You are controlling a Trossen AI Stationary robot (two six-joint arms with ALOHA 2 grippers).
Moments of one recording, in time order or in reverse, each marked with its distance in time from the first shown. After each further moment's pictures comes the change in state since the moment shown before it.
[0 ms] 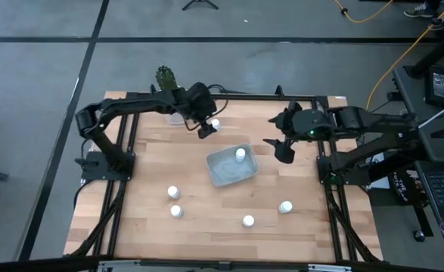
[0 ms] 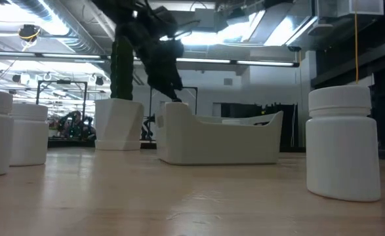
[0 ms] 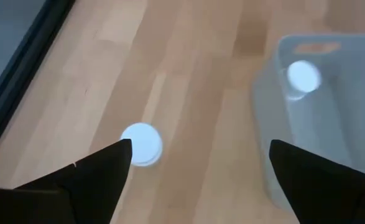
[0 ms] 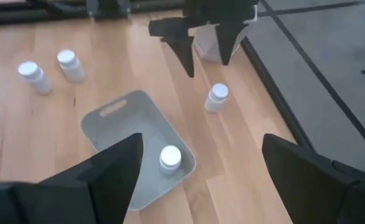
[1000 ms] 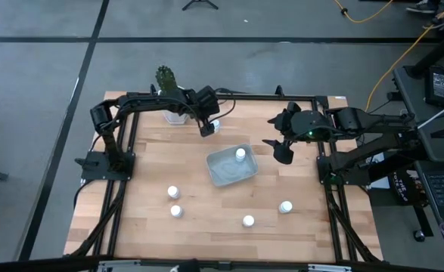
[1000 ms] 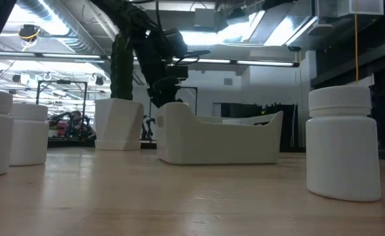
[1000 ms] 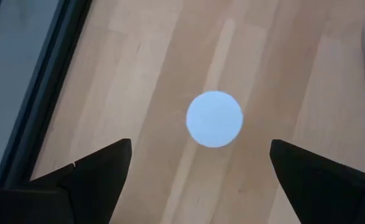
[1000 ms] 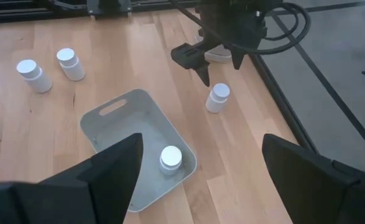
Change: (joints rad) left arm 0.014 0.157 0.063 -0.063 -0.218 0.099; right arm 0.000 -0.001 -0.020 0.025 0.000 -0.006
